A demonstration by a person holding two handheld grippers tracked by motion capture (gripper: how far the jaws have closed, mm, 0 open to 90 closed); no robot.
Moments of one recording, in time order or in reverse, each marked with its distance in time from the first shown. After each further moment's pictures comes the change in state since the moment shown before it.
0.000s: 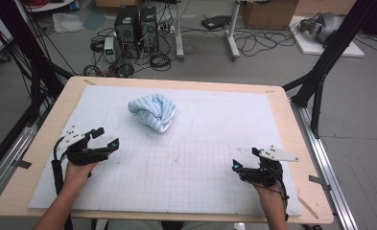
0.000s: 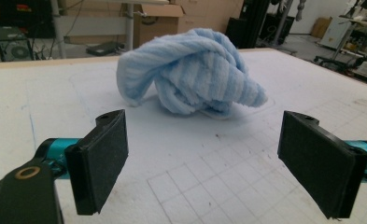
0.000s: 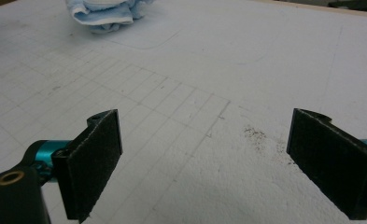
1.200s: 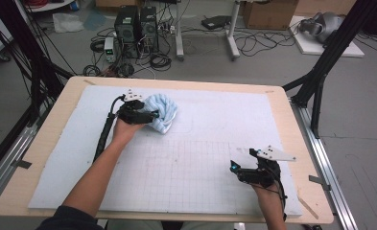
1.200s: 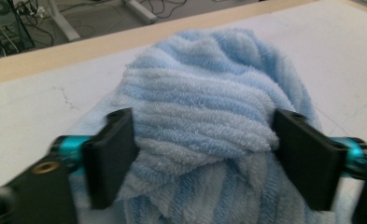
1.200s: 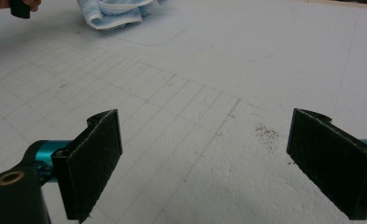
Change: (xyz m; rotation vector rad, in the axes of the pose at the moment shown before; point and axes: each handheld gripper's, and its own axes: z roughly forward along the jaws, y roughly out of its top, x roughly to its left) left arm -0.012 0.044 0.174 0.309 0.042 0.047; right arm 0.003 -0.001 0.004 0.012 0.023 0.012
